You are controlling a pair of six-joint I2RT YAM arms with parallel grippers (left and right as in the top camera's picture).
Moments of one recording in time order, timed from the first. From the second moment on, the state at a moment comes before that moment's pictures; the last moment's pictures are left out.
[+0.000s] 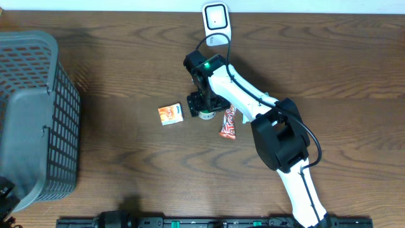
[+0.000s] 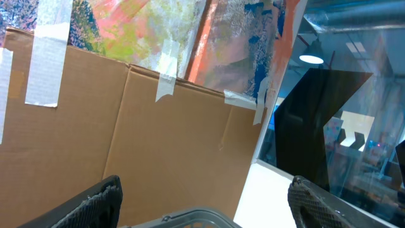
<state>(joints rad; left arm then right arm) 0.09 0.37 1.19 -0.33 -0.76 0.04 0.63 2.36 1.94 -1.14 -0.10 0.39</state>
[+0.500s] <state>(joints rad) 0.09 0.26 1.19 -0.35 -0.71 0.03 0.59 2.39 2.07 -1.45 -0.20 0.43</state>
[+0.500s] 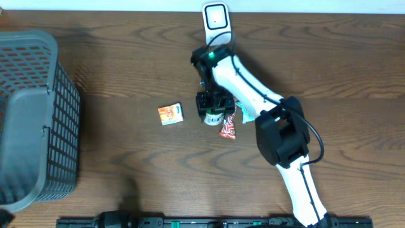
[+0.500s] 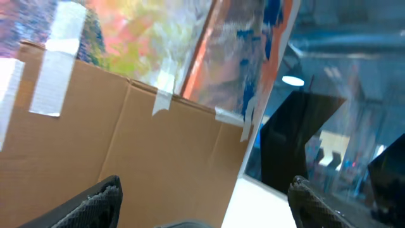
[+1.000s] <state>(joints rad) 0.09 0.22 1.19 -0.43 -0.64 -0.14 0.44 2.39 2.27 -1.70 -0.58 0.28</state>
